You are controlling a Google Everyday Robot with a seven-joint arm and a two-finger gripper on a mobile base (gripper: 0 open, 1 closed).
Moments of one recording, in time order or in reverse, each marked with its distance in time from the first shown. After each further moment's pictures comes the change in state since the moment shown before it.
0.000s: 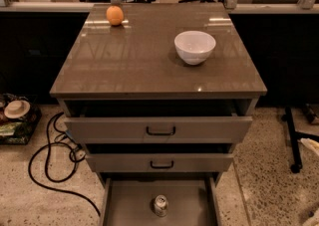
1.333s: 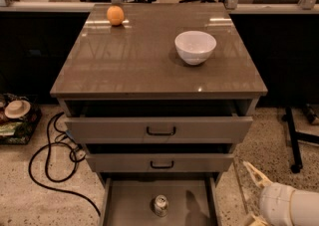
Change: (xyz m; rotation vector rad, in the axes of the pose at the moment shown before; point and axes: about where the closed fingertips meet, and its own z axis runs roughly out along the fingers) arm 0.038 0.038 0.165 0.004 -0.061 -0.012
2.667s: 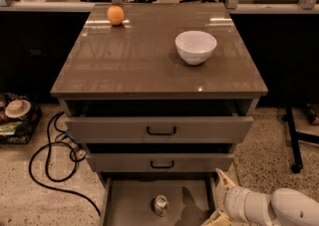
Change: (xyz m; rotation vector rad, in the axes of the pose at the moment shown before) arm 0.064 0.000 0.144 -0.001 -0.030 0.014
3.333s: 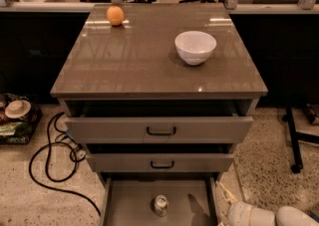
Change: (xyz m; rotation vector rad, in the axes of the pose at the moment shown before) arm 0.056 0.023 0.032 -0.031 -0.185 -0.020
